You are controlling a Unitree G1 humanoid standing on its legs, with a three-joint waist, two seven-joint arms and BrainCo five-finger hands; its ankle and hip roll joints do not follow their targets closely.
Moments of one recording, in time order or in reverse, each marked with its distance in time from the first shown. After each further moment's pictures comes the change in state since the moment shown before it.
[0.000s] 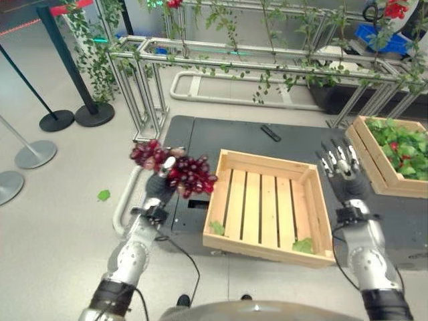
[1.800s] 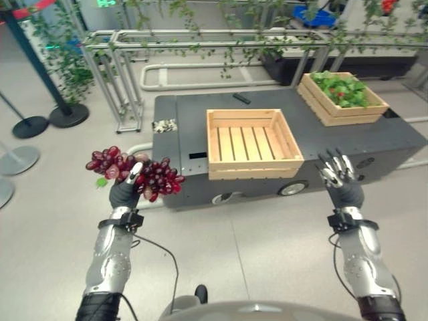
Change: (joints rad) left arm 0.062 -0.030 0.135 0.043 0.217 -0.083 0.058; right arm 0.038 0.018 0.017 0.026 -0.217 -0.006 -0.080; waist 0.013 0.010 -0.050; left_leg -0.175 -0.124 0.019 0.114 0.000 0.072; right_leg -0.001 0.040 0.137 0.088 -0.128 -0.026
